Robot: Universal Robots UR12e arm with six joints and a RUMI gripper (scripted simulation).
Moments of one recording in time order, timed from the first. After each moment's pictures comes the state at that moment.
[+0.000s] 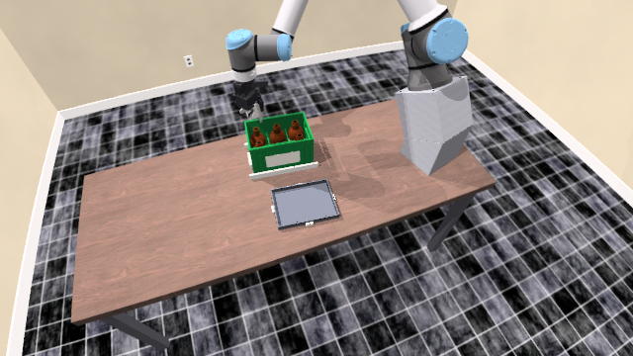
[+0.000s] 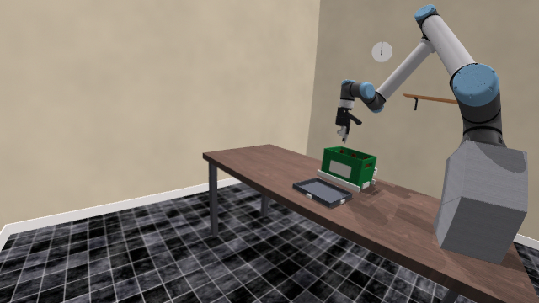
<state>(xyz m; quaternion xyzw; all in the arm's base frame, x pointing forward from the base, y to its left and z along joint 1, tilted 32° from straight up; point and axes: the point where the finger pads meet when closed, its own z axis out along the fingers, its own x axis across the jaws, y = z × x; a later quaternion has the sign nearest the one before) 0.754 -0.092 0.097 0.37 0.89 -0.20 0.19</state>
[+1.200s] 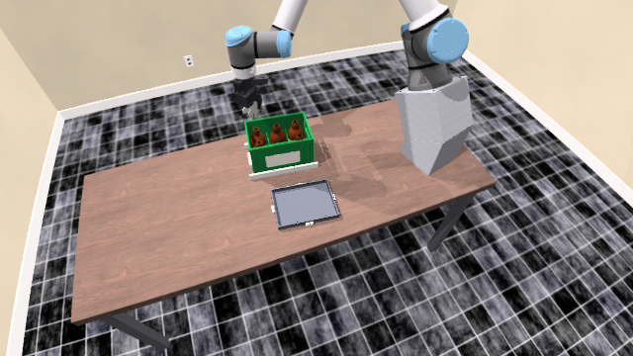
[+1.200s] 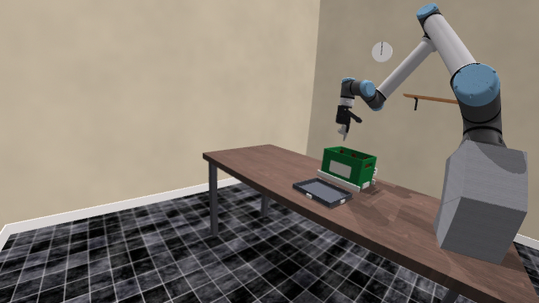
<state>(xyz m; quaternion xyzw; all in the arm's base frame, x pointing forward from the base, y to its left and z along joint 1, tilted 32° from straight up) 0.751 -0.086 0.107 0.37 0.89 -0.20 0.19</state>
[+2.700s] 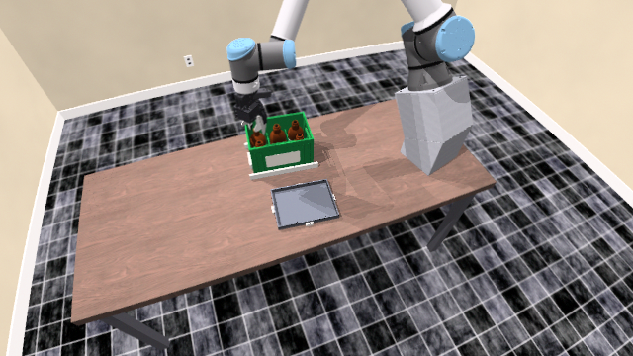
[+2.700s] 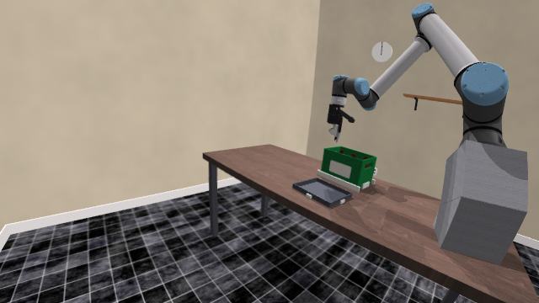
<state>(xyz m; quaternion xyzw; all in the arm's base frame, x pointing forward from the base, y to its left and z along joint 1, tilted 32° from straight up) 0.756 -0.007 0.061 0.37 0.89 -0.20 0.19</state>
